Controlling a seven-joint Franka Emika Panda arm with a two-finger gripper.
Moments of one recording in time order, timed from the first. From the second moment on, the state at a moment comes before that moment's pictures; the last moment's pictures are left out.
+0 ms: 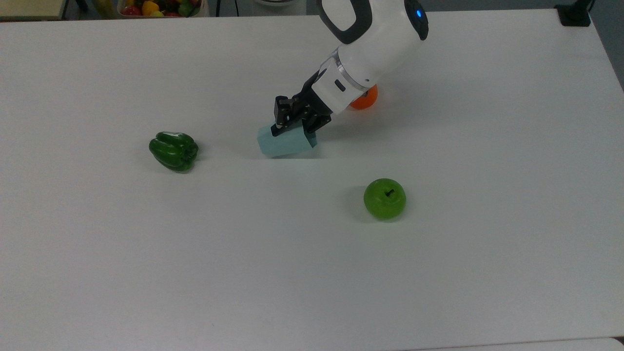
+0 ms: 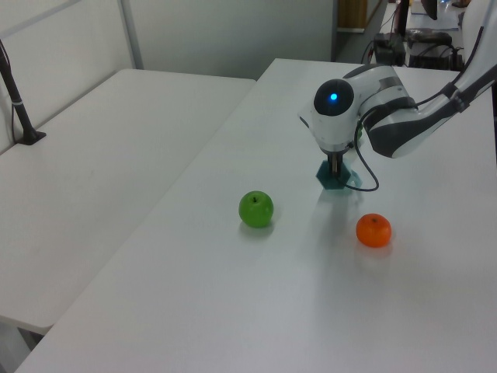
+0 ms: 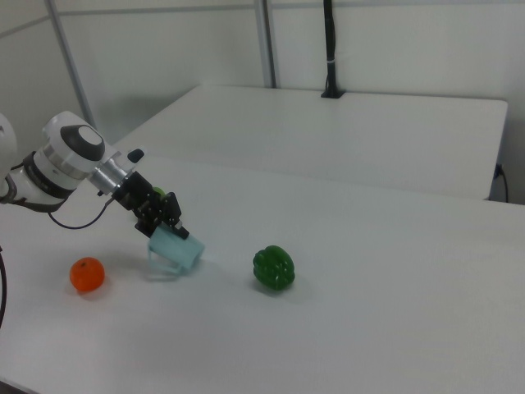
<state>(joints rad) 0.28 0.37 0.08 -1.81 -0.80 1.96 0.45</state>
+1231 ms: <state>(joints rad) 0.17 0.32 -0.01 -1.78 -0.20 2.12 0.31</state>
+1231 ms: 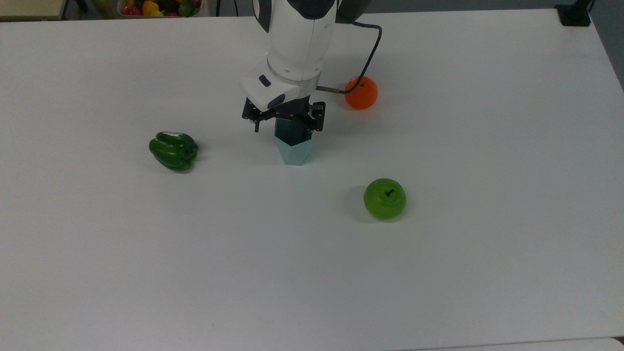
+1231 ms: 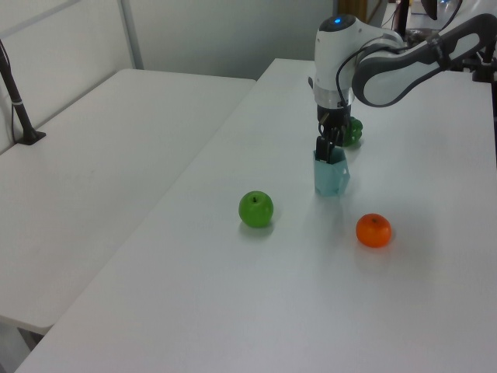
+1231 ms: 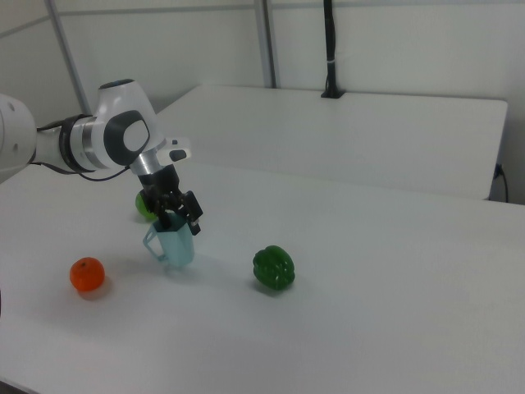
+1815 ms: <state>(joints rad) 0.12 0.14 -0.03 -1.77 -0.12 2.01 0.29</state>
